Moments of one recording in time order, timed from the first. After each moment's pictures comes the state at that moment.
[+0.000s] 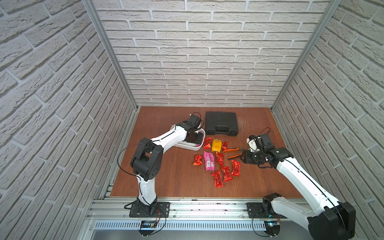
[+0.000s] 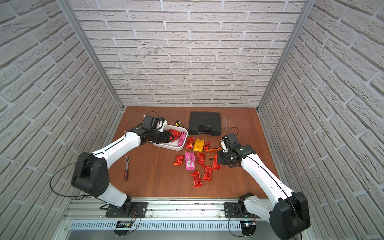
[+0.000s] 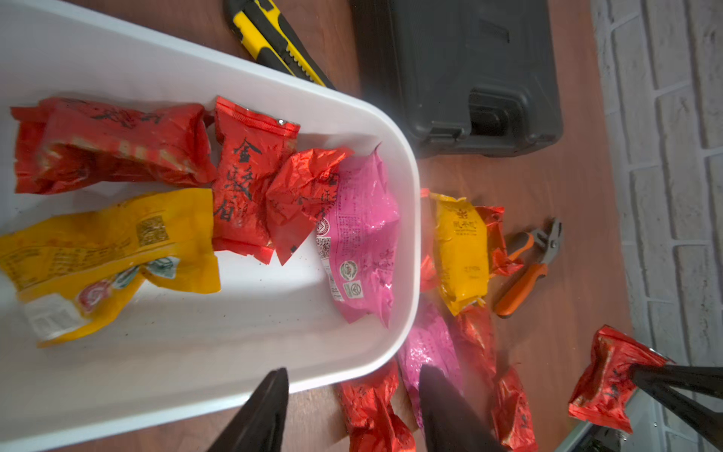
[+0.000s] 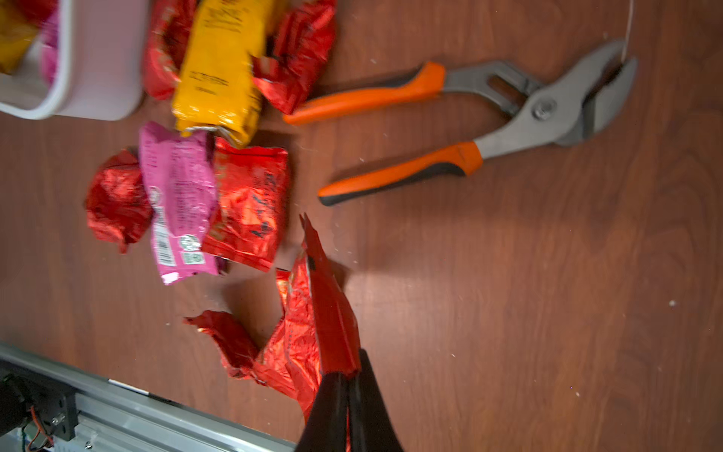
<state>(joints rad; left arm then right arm) -0.41 1.60 1.17 -0.52 0.32 -0.36 0.28 1.14 0.84 -0.92 -0.13 0.40</state>
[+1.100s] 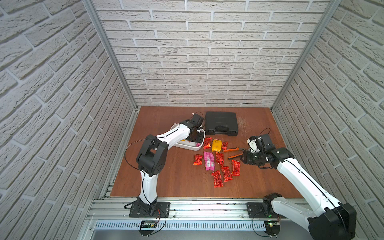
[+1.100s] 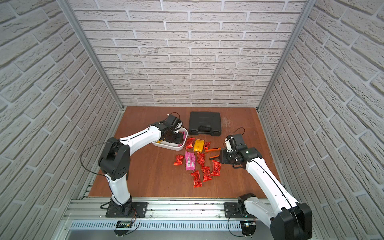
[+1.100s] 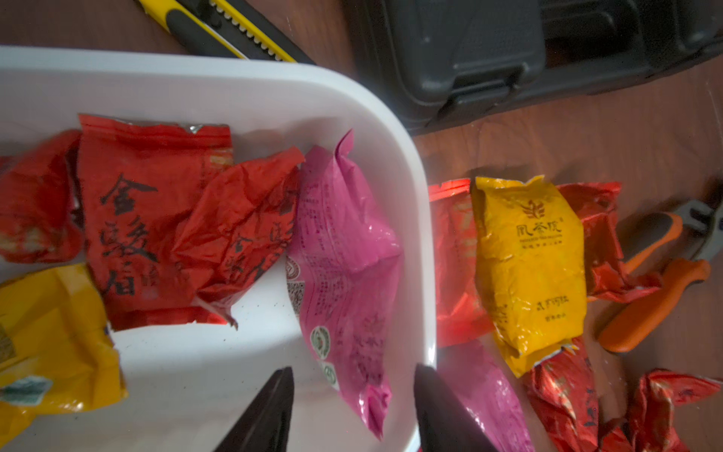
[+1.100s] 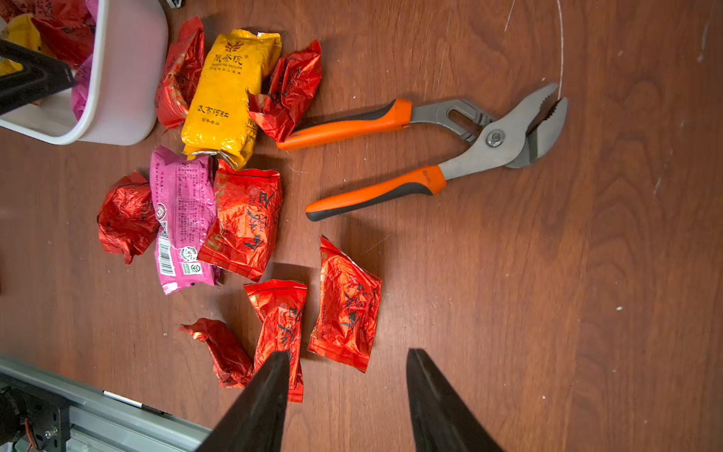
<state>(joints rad) -0.59 1.90 1.44 -0.66 0.08 -0.30 0.21 1.06 0.84 -0.91 -0.14 0.34</state>
